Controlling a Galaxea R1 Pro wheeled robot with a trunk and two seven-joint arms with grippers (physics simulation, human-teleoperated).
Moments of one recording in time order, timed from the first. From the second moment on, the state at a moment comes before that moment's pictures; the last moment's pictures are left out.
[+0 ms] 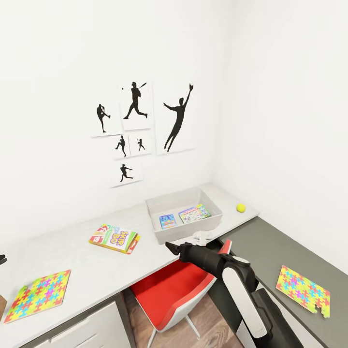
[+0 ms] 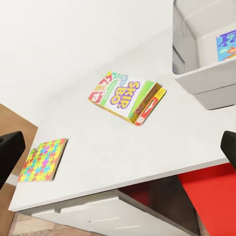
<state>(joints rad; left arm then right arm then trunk) -0.33 0.70 0.74 -0.82 0.20 0.68 -1.57 -0.37 0.02 0.33 -1.56 -0.65 0.71 0.06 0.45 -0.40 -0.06</state>
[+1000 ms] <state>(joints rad) -0.33 0.70 0.74 -0.82 0.20 0.68 -1.57 -0.37 0.02 0.34 -1.55 -0.65 0.71 0.05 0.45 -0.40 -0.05</state>
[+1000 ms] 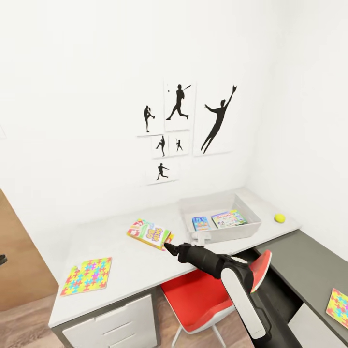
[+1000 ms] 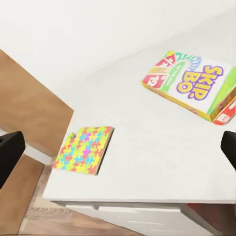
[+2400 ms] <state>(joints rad) -0.33 0.70 0.74 -0.82 0.20 0.68 -1.57 -0.37 0.02 0.33 -1.55 -0.65 0.71 0.05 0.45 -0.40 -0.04</state>
